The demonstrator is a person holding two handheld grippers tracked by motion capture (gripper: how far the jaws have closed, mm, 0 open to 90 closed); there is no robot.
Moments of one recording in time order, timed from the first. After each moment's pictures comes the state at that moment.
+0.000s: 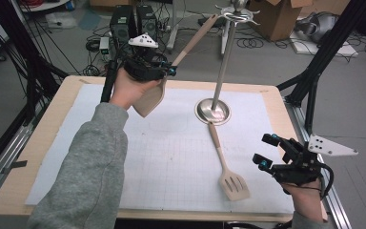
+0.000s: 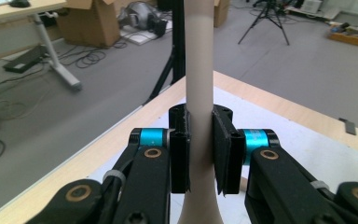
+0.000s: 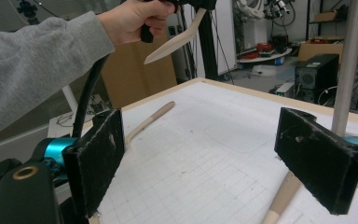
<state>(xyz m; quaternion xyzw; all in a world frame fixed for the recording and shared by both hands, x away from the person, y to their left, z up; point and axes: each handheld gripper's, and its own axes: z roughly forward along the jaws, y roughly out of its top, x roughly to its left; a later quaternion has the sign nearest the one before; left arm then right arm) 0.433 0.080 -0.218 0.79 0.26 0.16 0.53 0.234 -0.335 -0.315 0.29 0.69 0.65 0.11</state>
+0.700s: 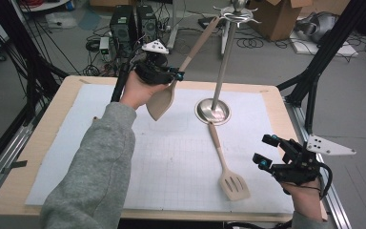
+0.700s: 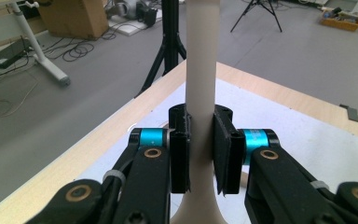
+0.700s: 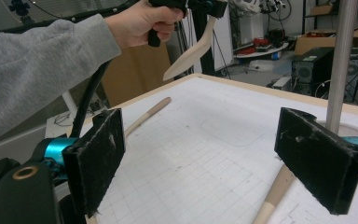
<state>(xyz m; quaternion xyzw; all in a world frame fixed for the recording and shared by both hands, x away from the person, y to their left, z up) 0.451 0.060 -0.240 0.80 0.25 0.15 0.52 0.237 -0.338 -0.320 0.30 0.69 0.65 0.11</state>
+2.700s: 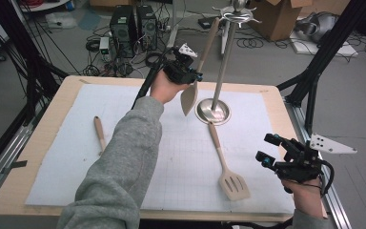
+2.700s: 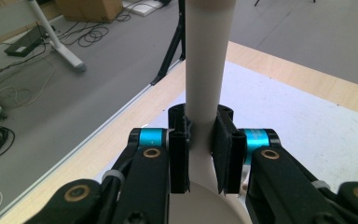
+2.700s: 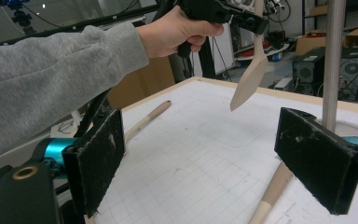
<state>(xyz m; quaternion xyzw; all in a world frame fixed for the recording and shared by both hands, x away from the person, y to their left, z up) 0.487 -0.006 -0.263 0.83 0.26 0.18 0.46 0.243 -0.348 -0.327 0.31 0.68 0.66 0.10</state>
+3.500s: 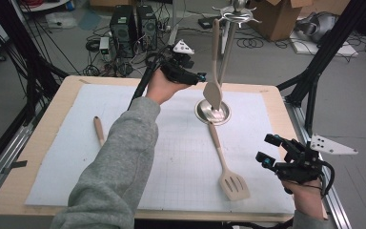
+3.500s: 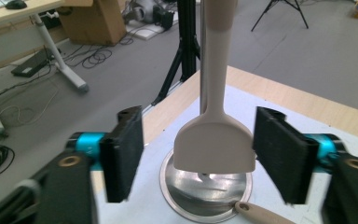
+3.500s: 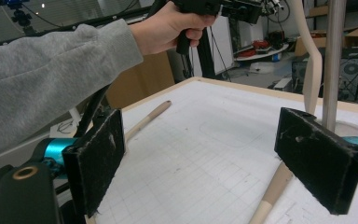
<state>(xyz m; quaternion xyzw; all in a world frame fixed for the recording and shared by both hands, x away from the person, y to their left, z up) 0.475 0.004 -0.252 0.80 0.25 0.20 0.51 0.241 -0.347 -0.326 0.31 0.68 0.66 0.10</state>
